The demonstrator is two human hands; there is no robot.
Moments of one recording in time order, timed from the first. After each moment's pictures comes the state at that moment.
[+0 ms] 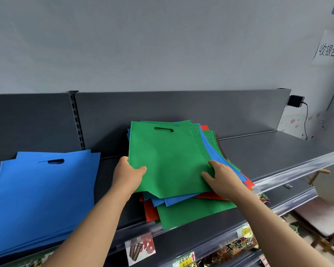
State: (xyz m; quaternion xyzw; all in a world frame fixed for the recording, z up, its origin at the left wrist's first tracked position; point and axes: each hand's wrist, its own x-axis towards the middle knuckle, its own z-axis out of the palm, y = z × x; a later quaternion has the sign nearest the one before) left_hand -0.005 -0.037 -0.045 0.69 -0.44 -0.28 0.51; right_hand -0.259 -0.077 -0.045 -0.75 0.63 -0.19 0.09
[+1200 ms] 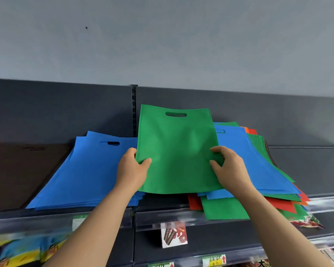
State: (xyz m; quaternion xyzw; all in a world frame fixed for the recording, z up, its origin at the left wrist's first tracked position) left_hand 0.064 0.046 -0.038 0.73 -0.42 -0.13 0.52; right_hand -0.160 -0.050 -0.026 -0.78 0.50 -0.36 0.15
